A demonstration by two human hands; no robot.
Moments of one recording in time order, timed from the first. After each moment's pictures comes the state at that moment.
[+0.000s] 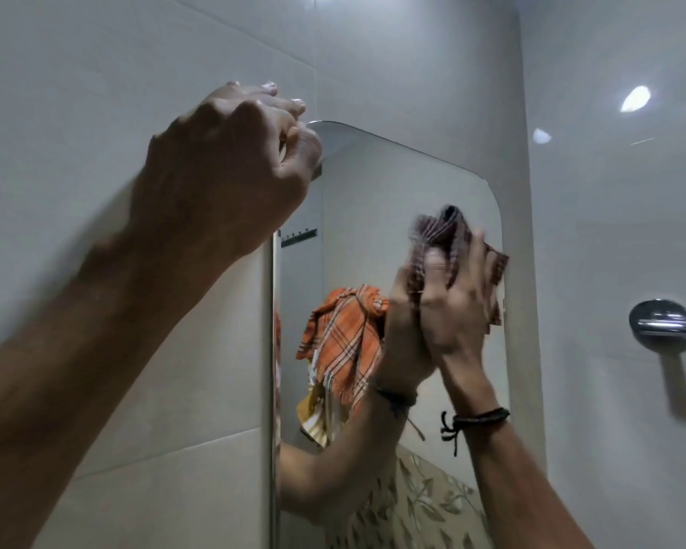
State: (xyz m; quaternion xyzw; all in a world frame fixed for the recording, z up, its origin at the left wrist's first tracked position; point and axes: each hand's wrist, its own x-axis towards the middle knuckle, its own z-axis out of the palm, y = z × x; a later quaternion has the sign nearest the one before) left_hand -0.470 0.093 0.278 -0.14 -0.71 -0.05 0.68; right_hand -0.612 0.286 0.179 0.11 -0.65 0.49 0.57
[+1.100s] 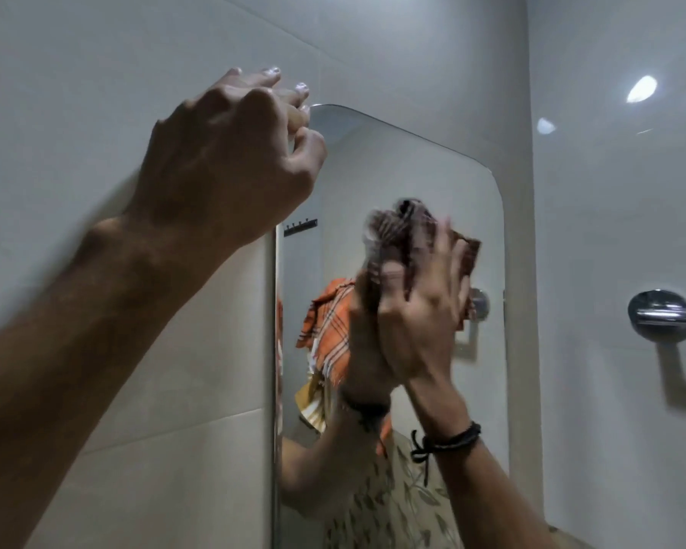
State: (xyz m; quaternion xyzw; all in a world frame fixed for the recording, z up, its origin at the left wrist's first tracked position) left_hand -0.475 0.089 0.278 -0.14 -0.74 -0.02 0.66; right_hand -0.581 0.247 0.160 0.18 -0.66 0.44 0.58
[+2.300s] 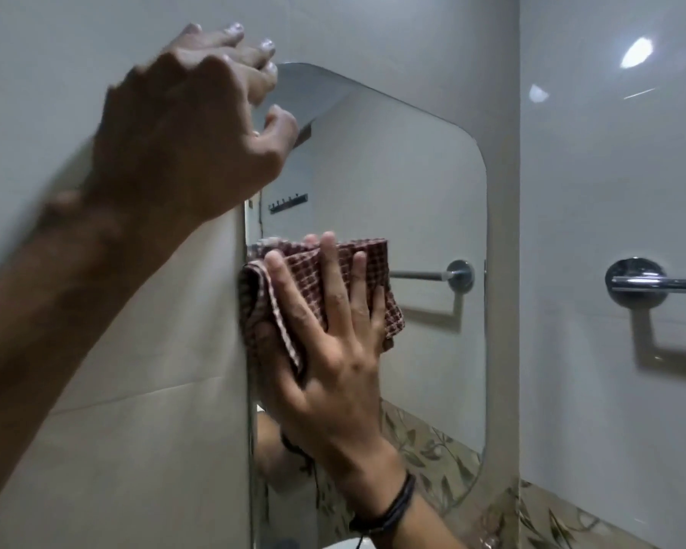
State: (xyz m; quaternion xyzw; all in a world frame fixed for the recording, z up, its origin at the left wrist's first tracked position) left_hand -0.480 0.088 0.271 -0.13 -0.71 0.04 0.69; right_hand -0.542 0.205 0.092 0.30 -0.67 0.29 0.61
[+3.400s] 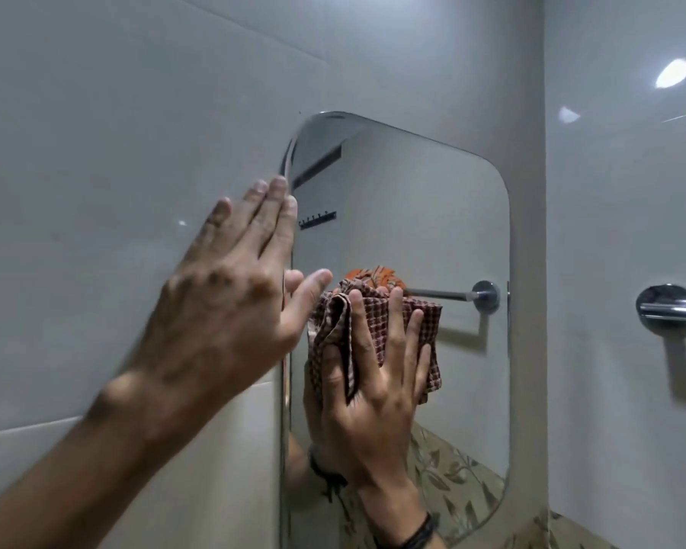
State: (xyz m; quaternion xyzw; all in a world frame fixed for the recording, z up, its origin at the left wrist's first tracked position) left_hand -0.466 0.082 0.174 -0.07 -0.76 0.12 0.63; right_hand -0.548 0.208 0.065 0.19 -0.68 0.36 0.61
